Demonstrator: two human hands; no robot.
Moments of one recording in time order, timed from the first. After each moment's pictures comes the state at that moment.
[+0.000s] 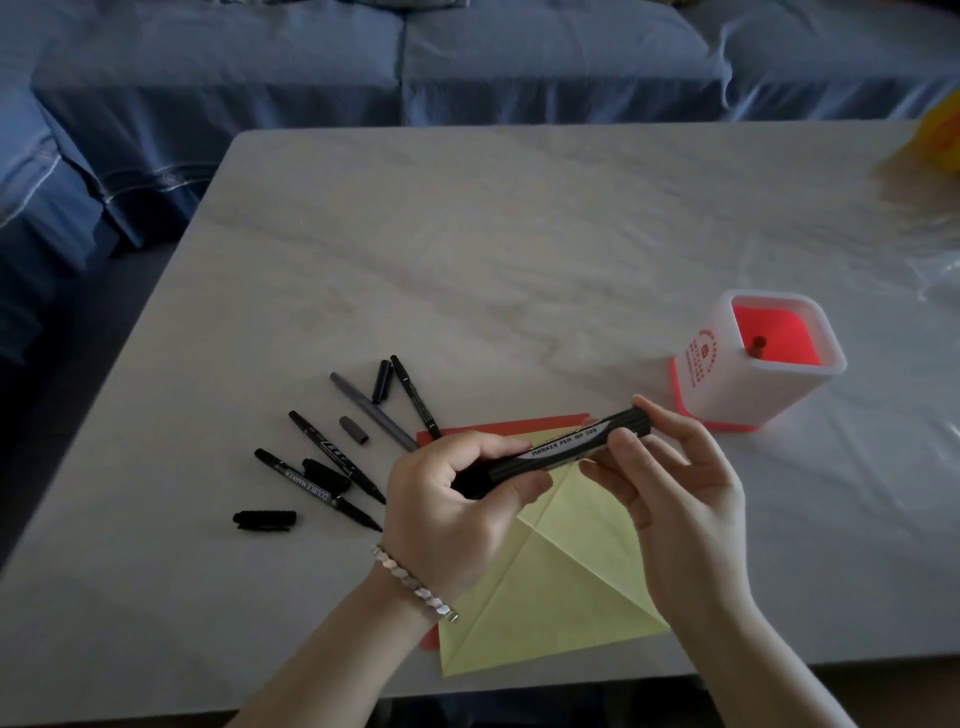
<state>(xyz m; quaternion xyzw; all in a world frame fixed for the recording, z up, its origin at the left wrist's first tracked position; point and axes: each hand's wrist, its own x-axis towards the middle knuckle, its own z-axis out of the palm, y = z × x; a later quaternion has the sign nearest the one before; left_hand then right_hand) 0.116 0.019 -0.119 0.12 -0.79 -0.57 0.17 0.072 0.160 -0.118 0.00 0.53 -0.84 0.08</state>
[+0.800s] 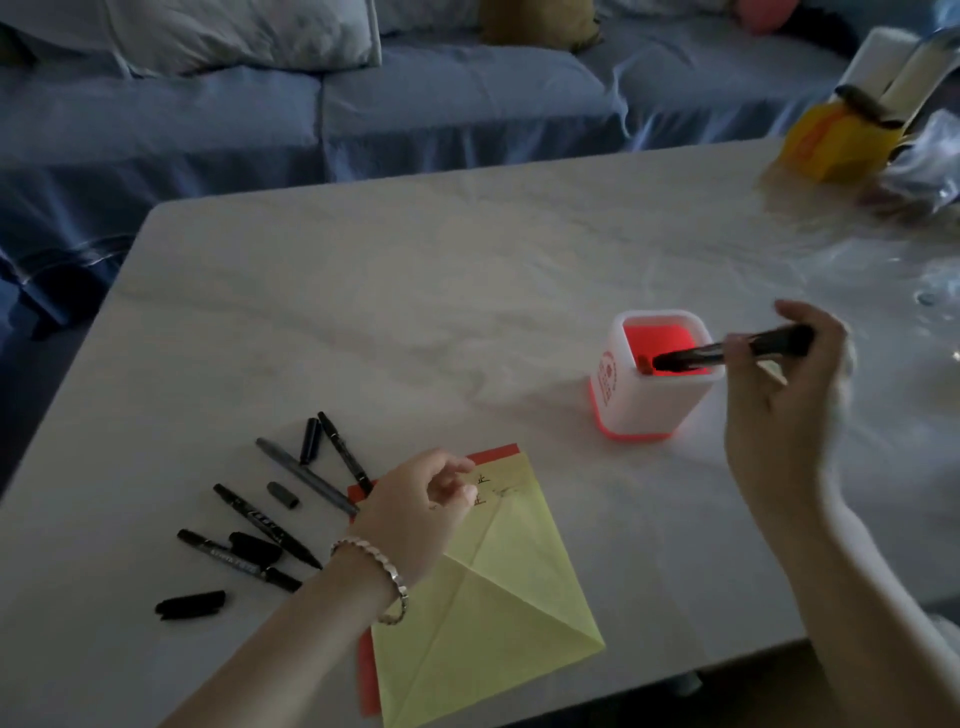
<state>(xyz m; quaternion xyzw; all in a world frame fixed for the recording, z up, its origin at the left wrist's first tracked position) 0.071 0.022 -0.138 0.08 -0.90 -0.43 -0.04 -0.017 0.260 -0.100 -0.03 0.80 -0.50 -0.31</state>
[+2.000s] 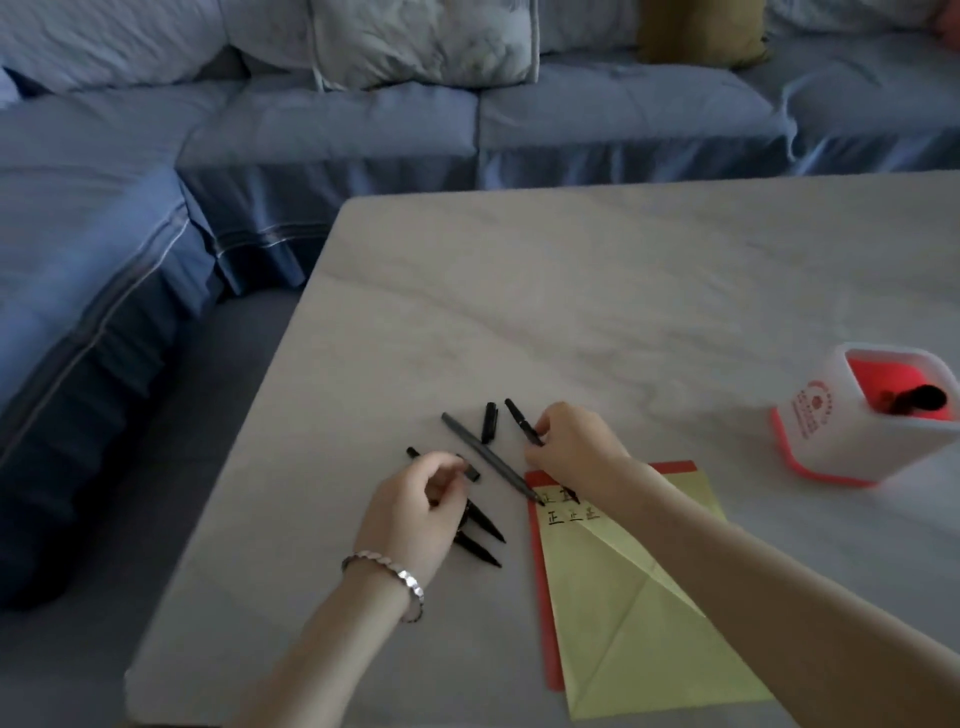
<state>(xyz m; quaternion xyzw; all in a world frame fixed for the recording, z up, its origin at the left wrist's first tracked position) 0.138 -0.096 -0.138 0.23 -0.88 -0.41 0.09 0.005 0.021 -0.150 -0.18 0.93 -0.25 0.21</state>
